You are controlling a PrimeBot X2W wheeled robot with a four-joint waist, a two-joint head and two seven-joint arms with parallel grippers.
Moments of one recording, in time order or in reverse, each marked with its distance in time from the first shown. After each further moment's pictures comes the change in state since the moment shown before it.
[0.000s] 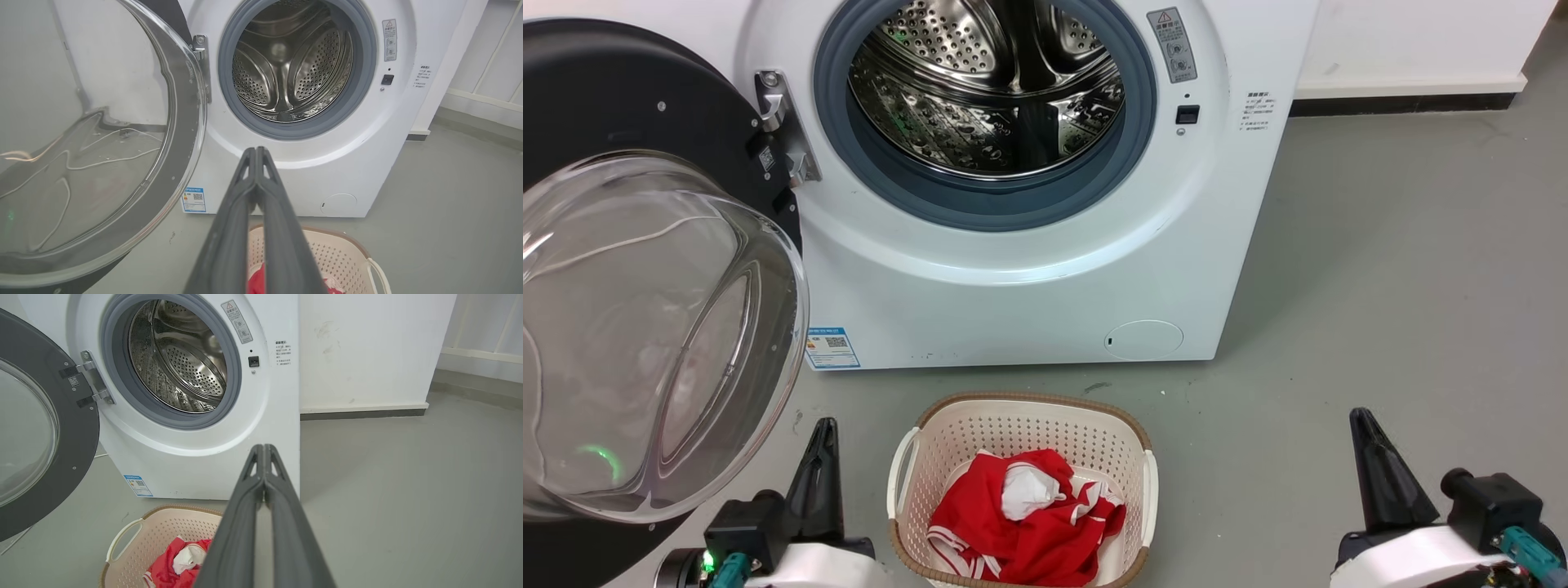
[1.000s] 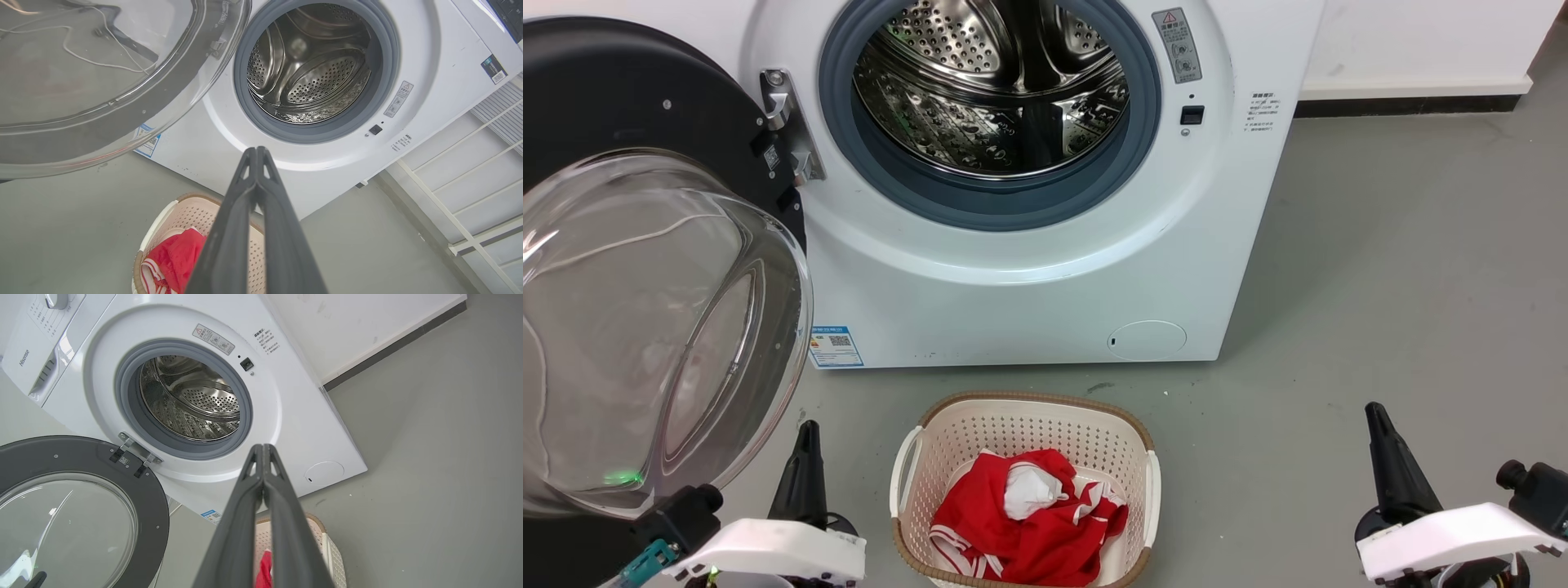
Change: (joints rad) left arm -0.037 -0.001 0.036 0.052 -0.537 -0.030 0.132; right arm -0.039 -0.015 -0.006 0.064 0.557 0.000 0.074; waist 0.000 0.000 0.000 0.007
